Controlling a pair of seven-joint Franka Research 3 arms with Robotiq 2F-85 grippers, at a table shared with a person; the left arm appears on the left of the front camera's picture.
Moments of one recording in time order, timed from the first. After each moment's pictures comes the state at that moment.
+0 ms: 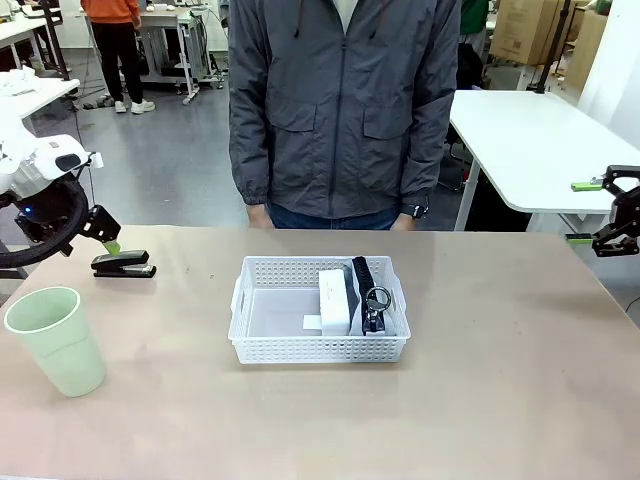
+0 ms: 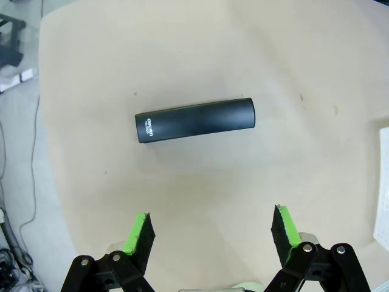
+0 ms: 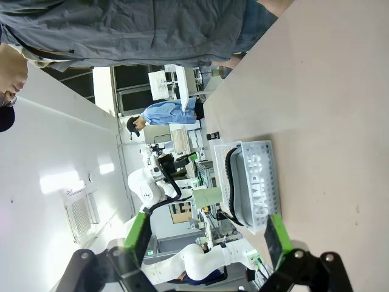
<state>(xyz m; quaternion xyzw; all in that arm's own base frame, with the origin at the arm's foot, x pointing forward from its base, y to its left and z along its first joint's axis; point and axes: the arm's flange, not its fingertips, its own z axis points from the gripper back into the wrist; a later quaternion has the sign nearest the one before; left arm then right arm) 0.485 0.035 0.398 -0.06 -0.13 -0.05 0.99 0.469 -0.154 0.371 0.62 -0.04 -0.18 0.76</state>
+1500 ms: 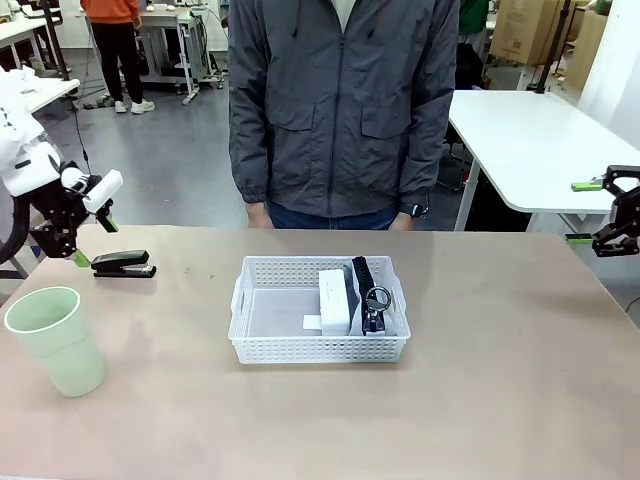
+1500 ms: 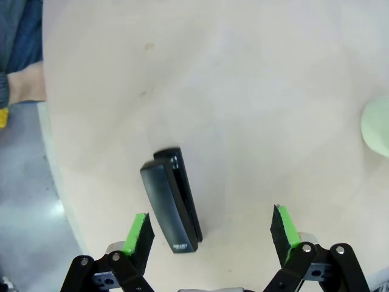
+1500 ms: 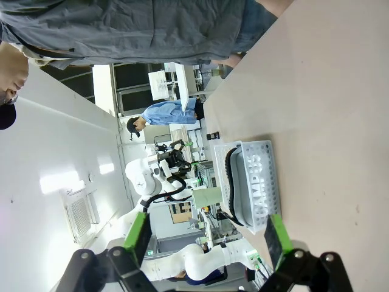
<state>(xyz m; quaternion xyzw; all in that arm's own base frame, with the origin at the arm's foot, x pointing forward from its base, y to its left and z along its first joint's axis) 0.517 0.039 0.399 -0.03 -0.14 -0.77 0.62 0.469 -0.154 0.371 0.62 -0.04 -0.18 0.76</state>
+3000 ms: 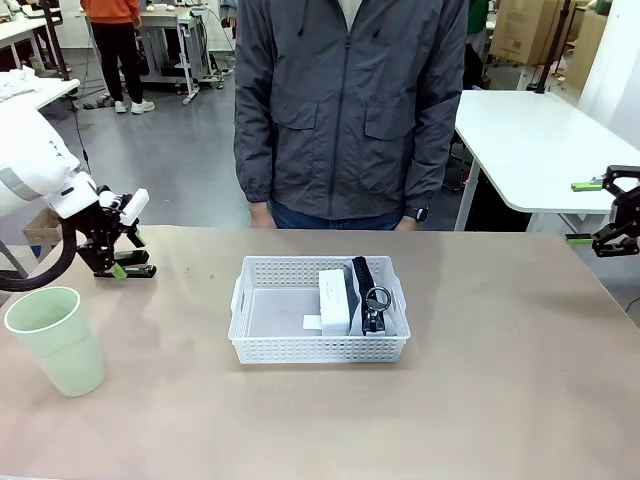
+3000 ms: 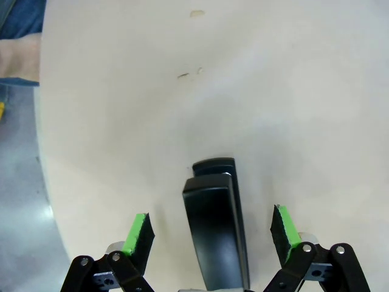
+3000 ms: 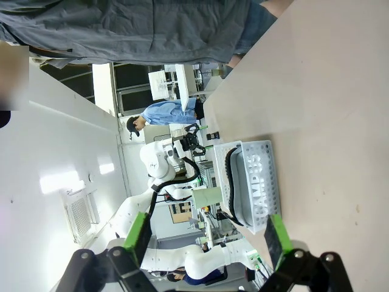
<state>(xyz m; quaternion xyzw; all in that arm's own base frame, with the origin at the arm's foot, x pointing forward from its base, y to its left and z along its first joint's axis) 0.584 0.042 0.319 -0.06 -0.15 -0.75 0.64 0.469 -0.154 0.371 0.62 -0.04 -0.18 0.76</state>
